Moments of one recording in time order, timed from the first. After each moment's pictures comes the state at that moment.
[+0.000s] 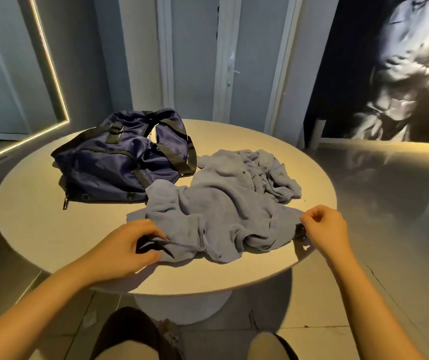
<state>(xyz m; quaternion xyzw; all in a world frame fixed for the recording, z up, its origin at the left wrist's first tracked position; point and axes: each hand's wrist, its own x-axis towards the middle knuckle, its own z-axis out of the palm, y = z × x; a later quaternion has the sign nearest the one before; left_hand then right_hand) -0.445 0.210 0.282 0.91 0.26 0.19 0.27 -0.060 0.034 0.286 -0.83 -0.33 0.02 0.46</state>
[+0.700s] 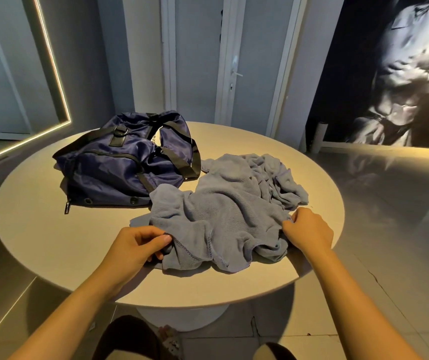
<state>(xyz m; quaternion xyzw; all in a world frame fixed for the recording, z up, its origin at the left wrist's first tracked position) -0.424 0.210 0.256 0.66 0.30 0.36 0.58 -0.065 0.092 0.273 -0.92 -0.34 -0.03 0.21</state>
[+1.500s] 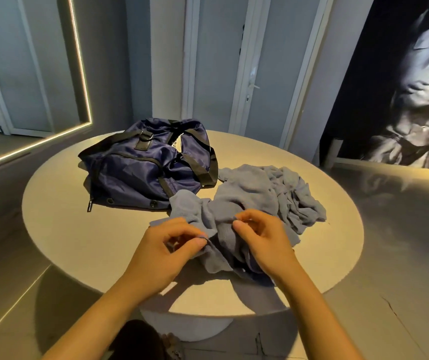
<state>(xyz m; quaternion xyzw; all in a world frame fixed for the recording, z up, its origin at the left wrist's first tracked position) -0.416 0.178 0.294 0.78 0.22 0.46 0.37 -0.206 0.099 0.318 -0.61 -0.57 0.17 0.52</state>
